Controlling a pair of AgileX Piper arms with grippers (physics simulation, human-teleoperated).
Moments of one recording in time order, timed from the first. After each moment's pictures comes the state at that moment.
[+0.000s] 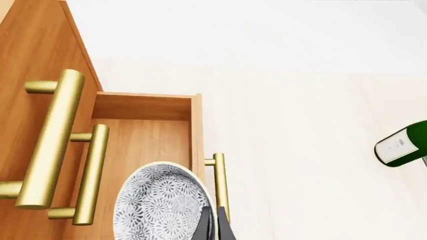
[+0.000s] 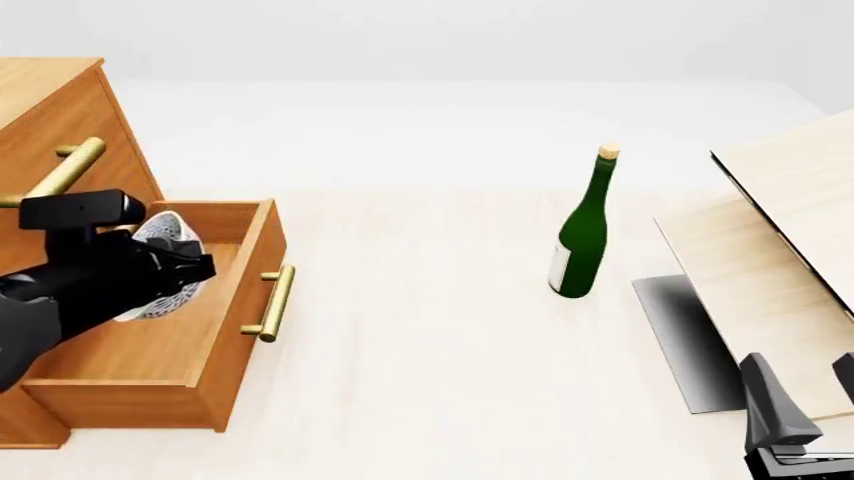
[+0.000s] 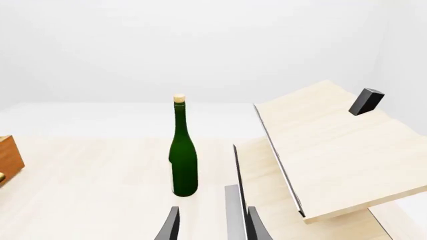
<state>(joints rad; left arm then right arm) -0.15 1.06 -0.63 0.16 -0.17 0.00 0.01 0.00 -0.01 0.00</state>
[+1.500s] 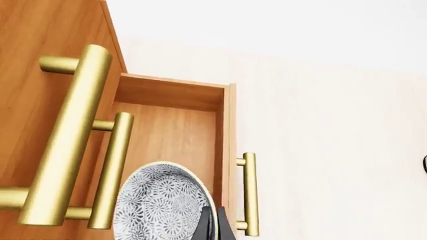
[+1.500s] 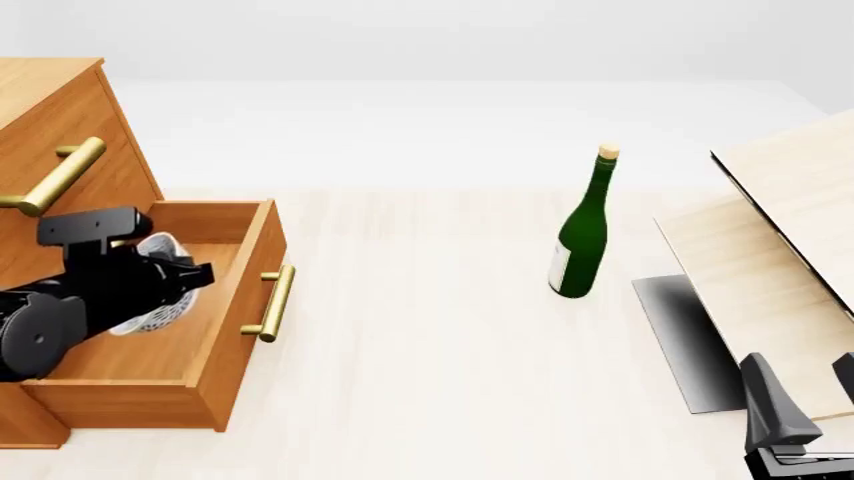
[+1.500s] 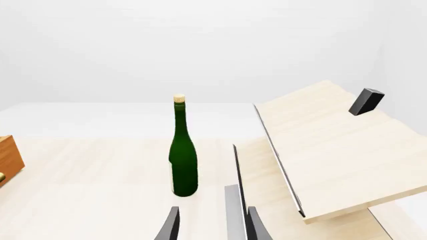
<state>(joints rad) -0.06 1.21 -0.60 0.05 -0.16 0.00 0.01 0.00 -0.01 0.00</state>
